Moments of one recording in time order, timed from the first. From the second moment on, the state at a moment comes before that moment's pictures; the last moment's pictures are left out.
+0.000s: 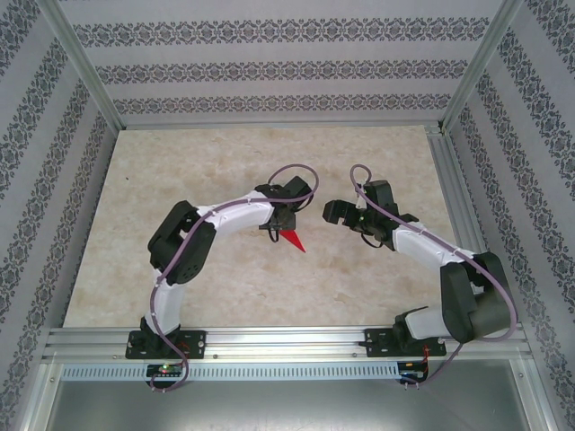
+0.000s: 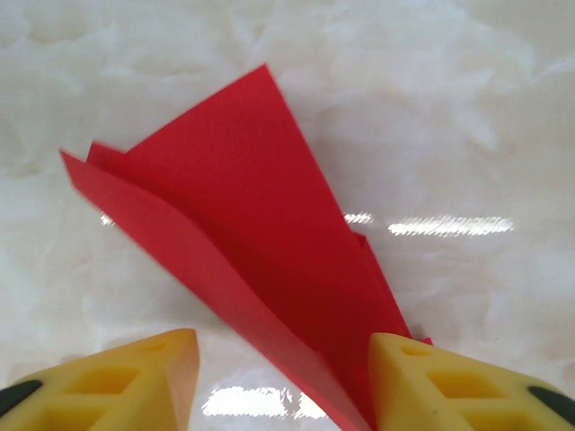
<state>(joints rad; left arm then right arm) -0.77 2.03 1.48 -0.74 -0.28 -0.80 0.29 1.39 0.70 -0.13 -0.27 0.50</state>
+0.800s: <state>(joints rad) -0.77 1.85 1.29 -0.52 -0.22 -0.81 0.29 1.40 0.70 -0.13 -0.29 0.50</state>
